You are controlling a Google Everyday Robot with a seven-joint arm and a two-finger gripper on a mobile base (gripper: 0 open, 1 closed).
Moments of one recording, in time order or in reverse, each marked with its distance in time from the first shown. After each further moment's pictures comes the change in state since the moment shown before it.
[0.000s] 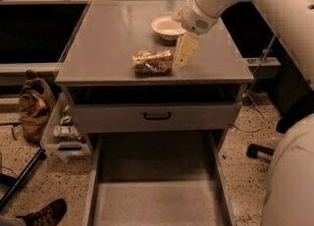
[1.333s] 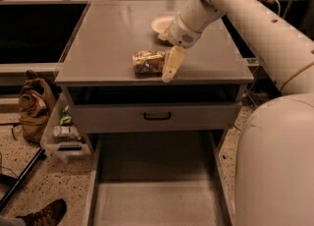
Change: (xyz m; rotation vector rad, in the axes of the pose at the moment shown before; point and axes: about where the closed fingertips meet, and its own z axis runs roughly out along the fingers) arm -0.003 0.007 0.065 -0.137 -0.053 -0.006
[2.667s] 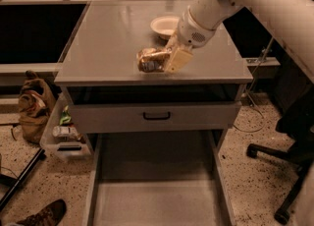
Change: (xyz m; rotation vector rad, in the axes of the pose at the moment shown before) arm -0.009 0.044 -0.046 0.065 0.065 0.029
